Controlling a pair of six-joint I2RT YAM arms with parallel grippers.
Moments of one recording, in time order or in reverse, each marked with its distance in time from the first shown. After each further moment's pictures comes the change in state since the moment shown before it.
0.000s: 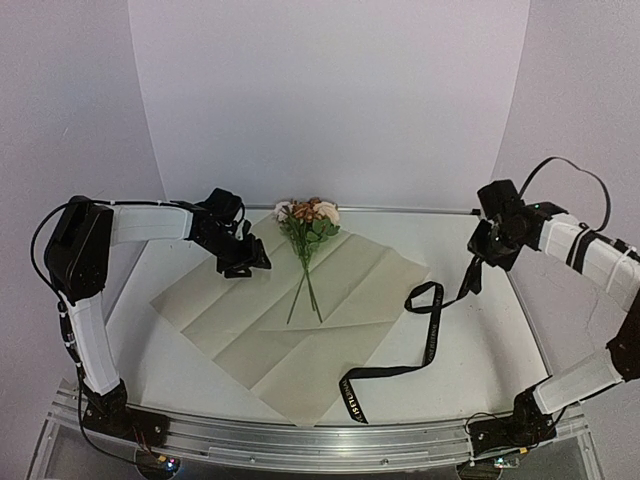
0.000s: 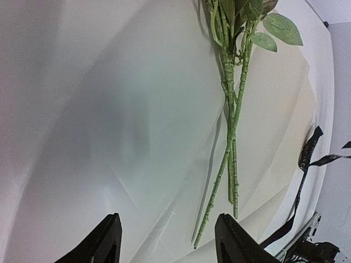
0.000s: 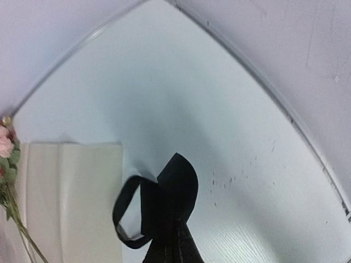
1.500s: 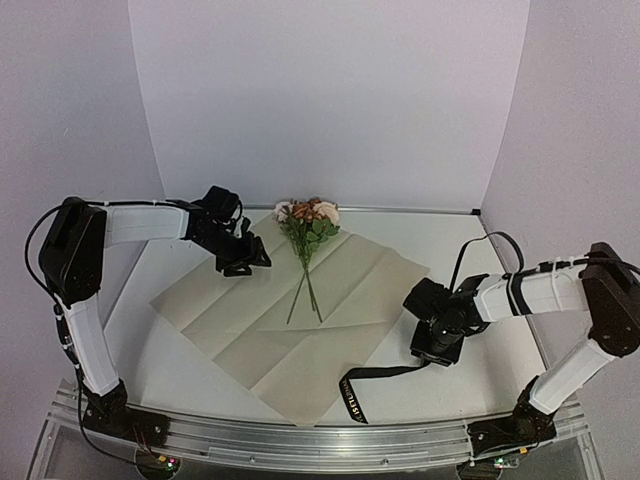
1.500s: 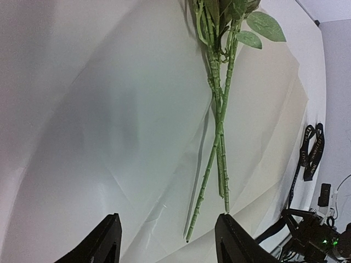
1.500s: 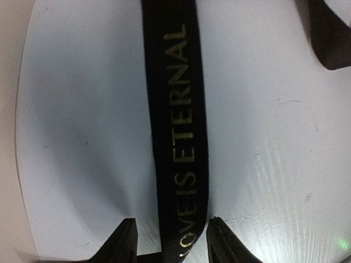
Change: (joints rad) left arm 0.000 -0.034 -0.011 0.007 0.020 -0.004; right arm 0.476 0.190 -0.408 0.129 -0.228 0.335
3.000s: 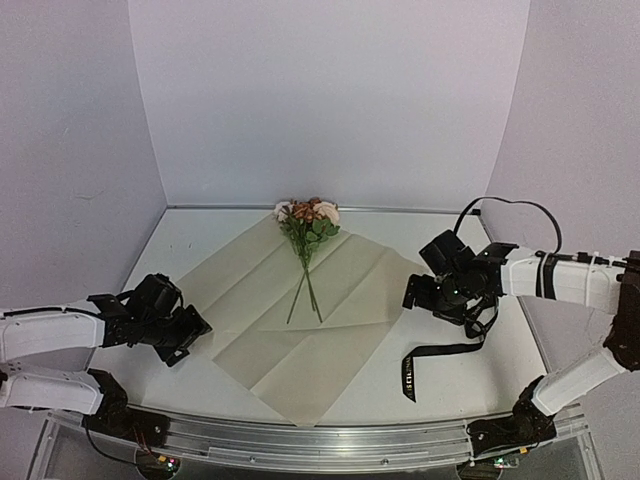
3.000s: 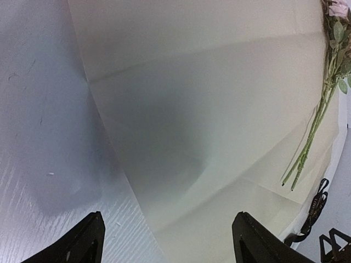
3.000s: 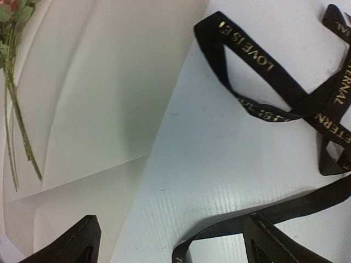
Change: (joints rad) left arm -0.137 -0.849 -0.932 0.082 -0.370 -0.675; right arm -0.098 -0.120 0.166 0.005 0.028 -0.248
